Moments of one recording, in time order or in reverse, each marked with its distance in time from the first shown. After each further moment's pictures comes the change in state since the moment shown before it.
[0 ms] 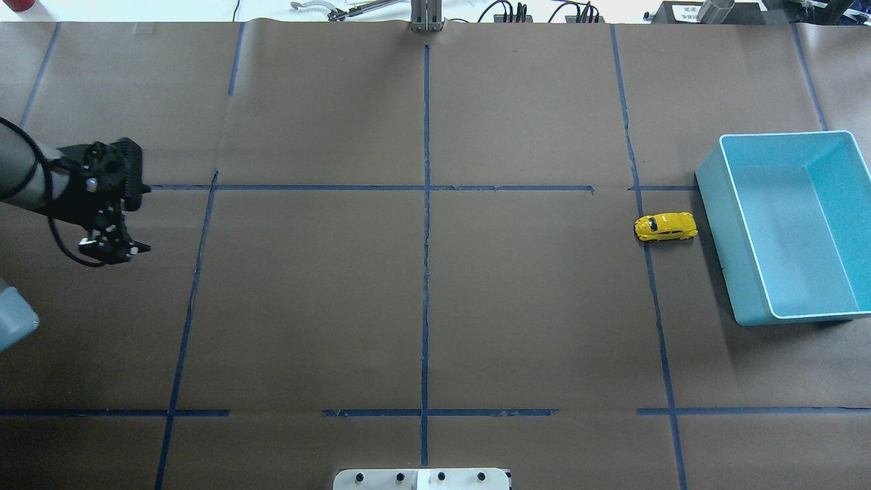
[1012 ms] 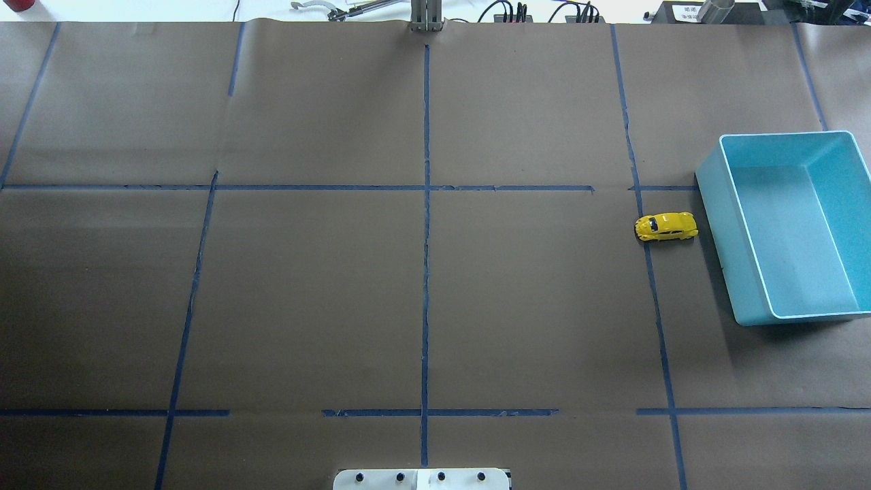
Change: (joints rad) left arm -0.547 0.150 0.082 0.350 -0.274 -0.315; right arm -0.208 0.230 0.230 -0.344 -0.042 0.002
